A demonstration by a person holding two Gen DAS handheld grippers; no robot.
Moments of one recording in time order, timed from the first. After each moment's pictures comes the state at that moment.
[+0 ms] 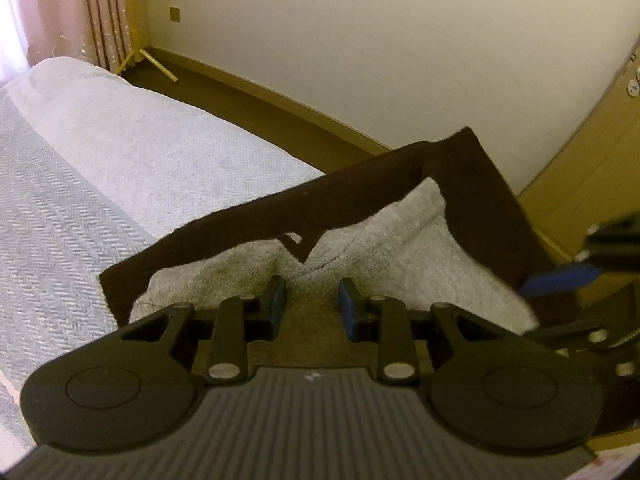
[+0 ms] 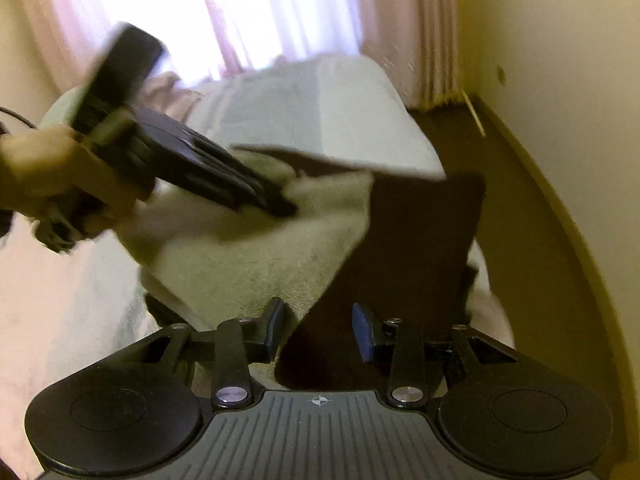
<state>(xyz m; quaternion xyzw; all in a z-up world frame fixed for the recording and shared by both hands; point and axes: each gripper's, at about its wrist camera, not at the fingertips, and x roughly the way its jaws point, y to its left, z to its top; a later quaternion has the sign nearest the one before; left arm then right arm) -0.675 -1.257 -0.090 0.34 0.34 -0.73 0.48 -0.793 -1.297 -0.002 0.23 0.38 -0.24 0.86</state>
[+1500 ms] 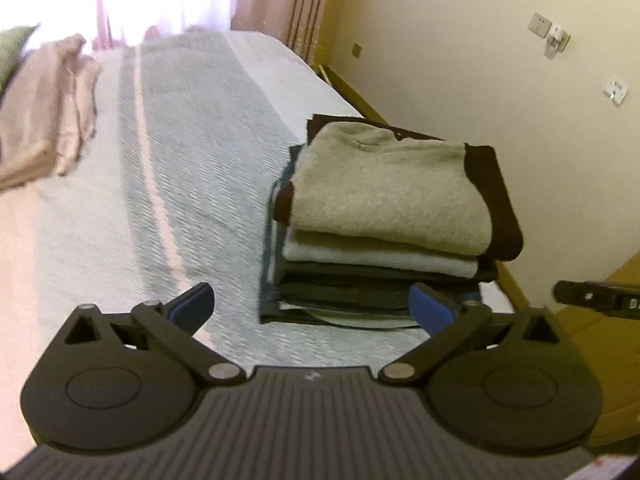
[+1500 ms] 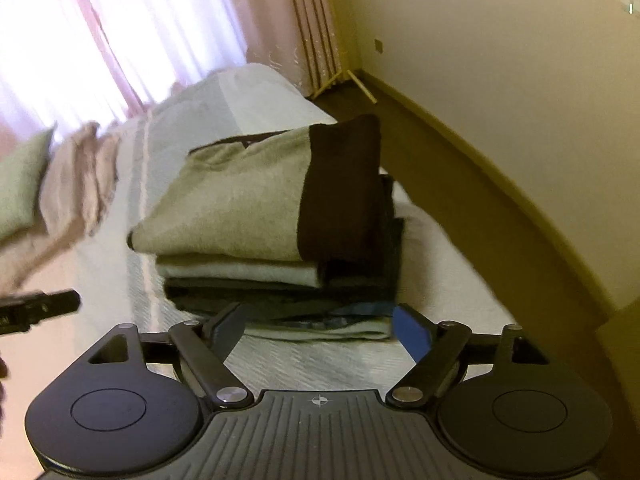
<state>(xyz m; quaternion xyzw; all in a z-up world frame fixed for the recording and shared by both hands) -0.653 -0.977 -0.009 0.21 0.40 -0.57 0.69 -0.850 -1.183 0.073 0.28 0.36 -0.40 0.79</state>
